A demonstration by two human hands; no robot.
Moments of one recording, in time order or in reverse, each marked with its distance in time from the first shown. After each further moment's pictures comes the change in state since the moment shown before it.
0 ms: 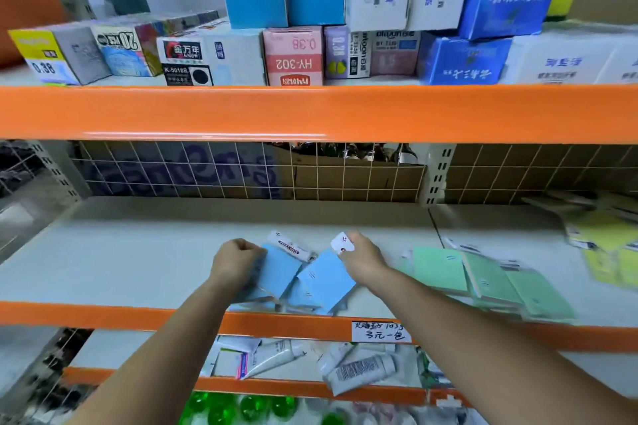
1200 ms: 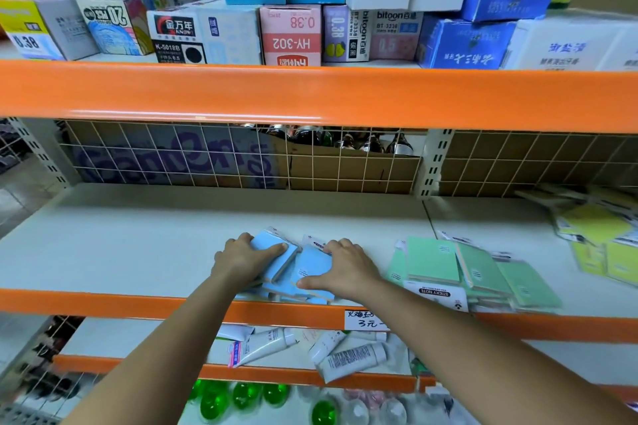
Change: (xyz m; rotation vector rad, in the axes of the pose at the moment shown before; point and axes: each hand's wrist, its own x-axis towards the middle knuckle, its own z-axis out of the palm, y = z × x) left_hand 0.007 -0.009 0.013 0.556 -0.098 0.003; right_hand -0.023 0.006 0.015 -0.535 -0.075 -0.199
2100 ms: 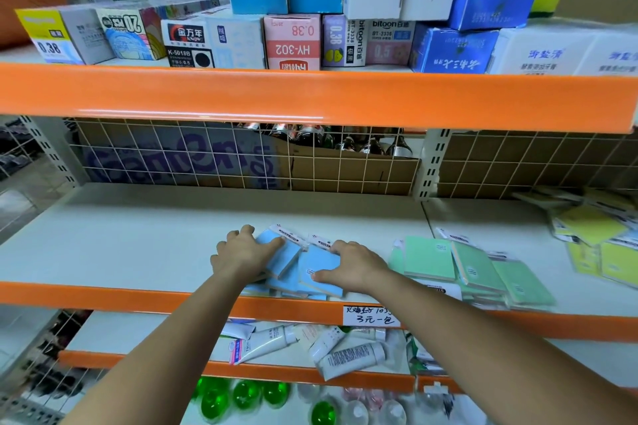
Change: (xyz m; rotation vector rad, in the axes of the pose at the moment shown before) left_hand -0.025 0.016 -0.007 0.086 0.127 0.001; right_hand -0.009 0.009 -0.017 -0.008 -0.102 0.030
